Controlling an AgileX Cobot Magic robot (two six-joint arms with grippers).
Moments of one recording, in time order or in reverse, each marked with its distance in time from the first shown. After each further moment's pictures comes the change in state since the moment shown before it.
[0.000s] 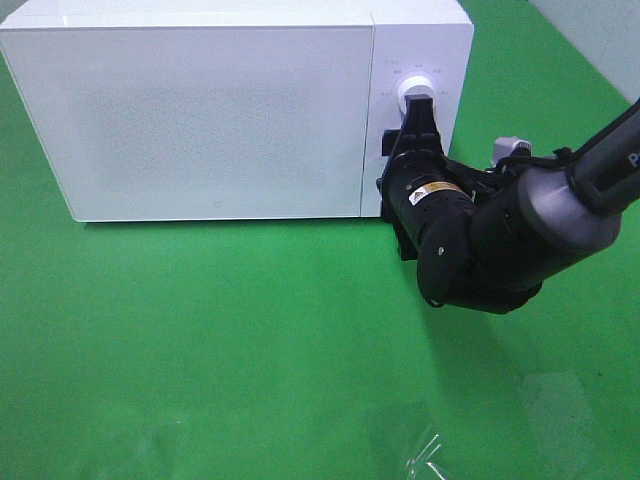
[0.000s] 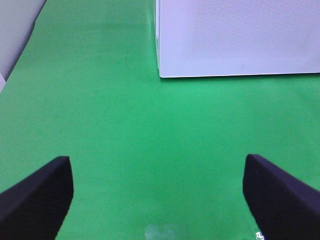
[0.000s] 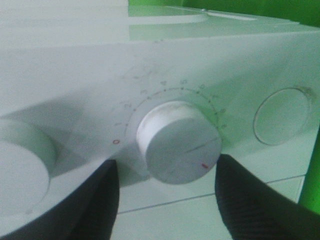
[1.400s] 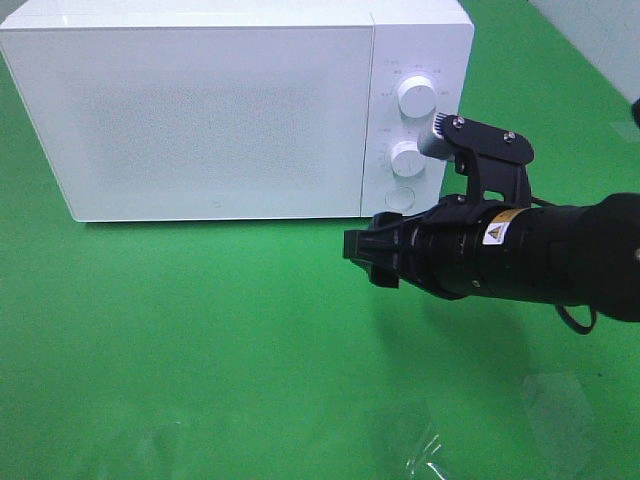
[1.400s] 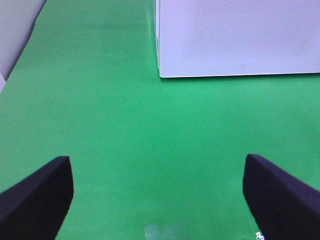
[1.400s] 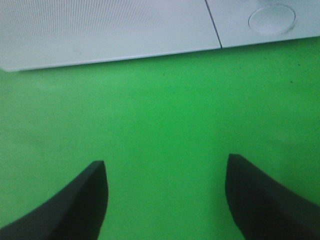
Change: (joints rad) left arm 0.000 0.000 0.000 0.000 0.000 0.000; right arm -0.003 -0.503 0.279 -0.291 0.787 -1.132
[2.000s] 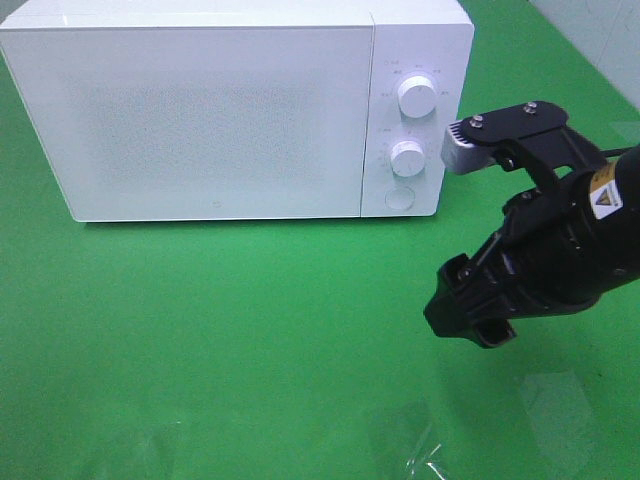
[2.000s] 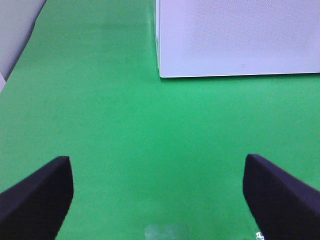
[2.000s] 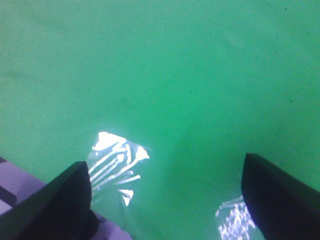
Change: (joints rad) left arm 0.000 0.000 0.000 0.000 0.000 0.000; right arm -0.066 -0.289 -0.141 -0.382 0.839 -0.066
